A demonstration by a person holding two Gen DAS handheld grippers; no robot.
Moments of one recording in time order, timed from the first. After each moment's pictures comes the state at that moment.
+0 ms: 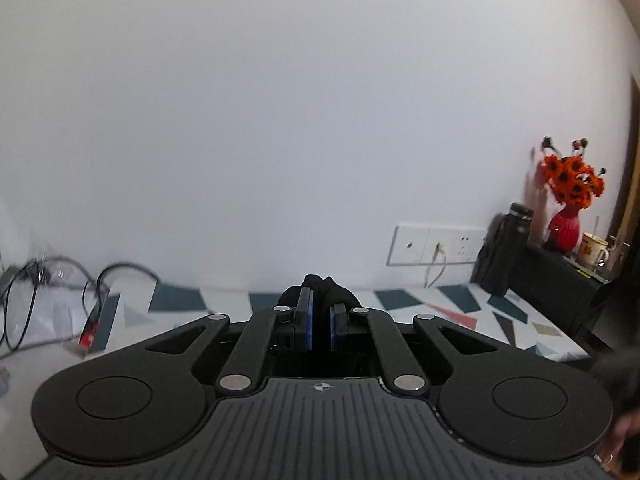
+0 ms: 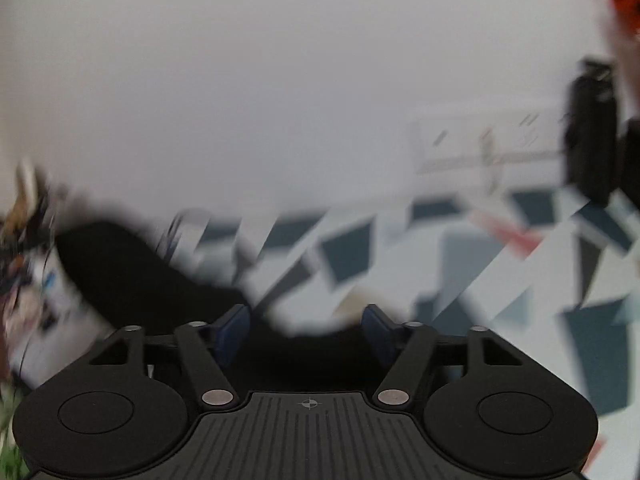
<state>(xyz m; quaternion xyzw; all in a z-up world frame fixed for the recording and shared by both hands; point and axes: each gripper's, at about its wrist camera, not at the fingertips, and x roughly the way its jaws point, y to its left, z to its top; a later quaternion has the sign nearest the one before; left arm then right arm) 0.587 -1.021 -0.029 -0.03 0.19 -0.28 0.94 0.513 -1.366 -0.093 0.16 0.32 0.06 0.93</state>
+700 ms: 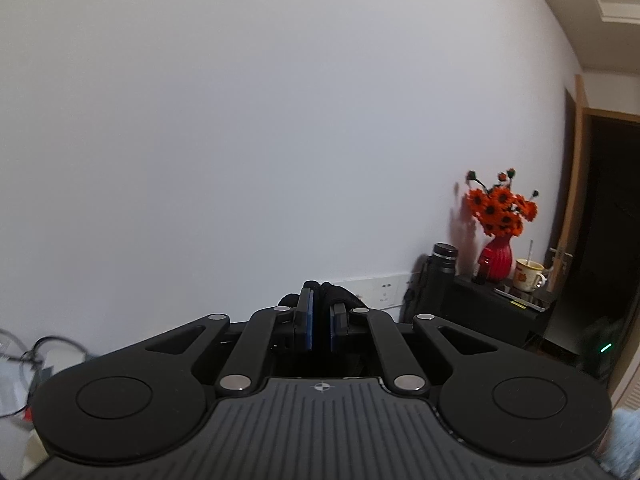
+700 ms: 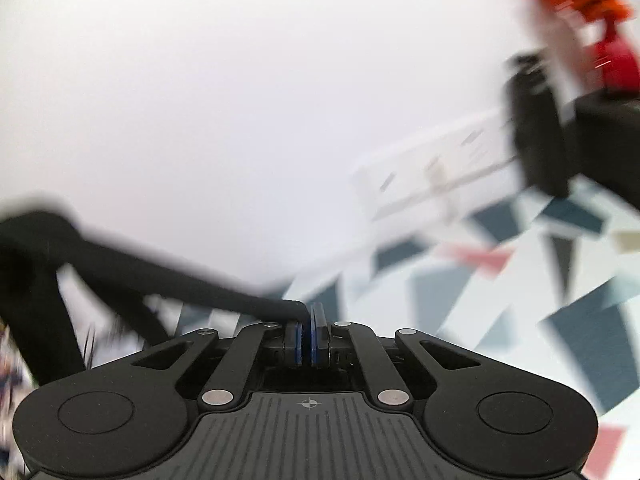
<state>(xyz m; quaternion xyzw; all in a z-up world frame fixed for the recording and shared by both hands) 0.573 -1.111 0.034 -0.03 0.13 -0.38 0.91 0.492 -1.412 -0.062 0.26 0.17 -0.07 0.95</state>
